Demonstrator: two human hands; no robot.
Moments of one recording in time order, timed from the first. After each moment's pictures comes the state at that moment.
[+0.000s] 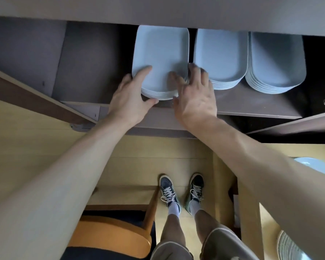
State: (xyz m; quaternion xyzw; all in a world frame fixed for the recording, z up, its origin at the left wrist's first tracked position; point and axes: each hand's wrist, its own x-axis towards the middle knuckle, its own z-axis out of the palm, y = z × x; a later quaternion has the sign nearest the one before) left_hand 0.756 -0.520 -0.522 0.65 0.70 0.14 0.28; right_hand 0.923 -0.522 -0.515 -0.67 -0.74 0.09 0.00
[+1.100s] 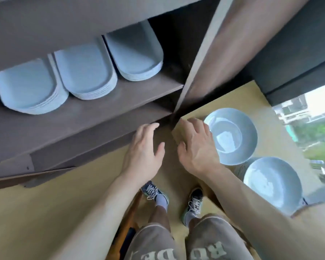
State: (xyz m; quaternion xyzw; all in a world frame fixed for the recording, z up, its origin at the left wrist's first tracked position) left_hand 0.976 -0.653 -0.534 0.80 0.46 0.09 0.37; right_hand 1.131 -0.721 -0.519 -0.83 -0.49 0.26 0.08
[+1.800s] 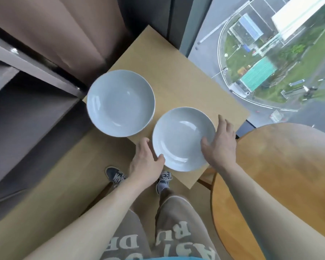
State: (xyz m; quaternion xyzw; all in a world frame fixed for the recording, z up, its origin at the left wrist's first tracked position) left_hand 1.181 -0.877 -0.603 0.74 0.45 -0.24 0.44; right_hand 1.339 -1.023 -0.605 -0.94 -0.08 0.29 0.17
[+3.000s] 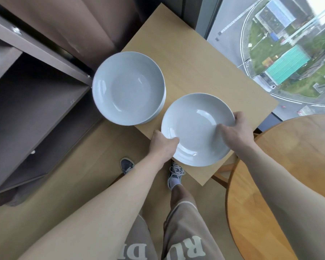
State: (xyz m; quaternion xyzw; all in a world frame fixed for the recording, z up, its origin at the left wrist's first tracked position) left_hand 1.217 -0.889 -0.652 0.57 0.61 -0.19 0.52; right_hand 1.367 -1.030 -0.648 -0.87 0.06 0.39 0.29
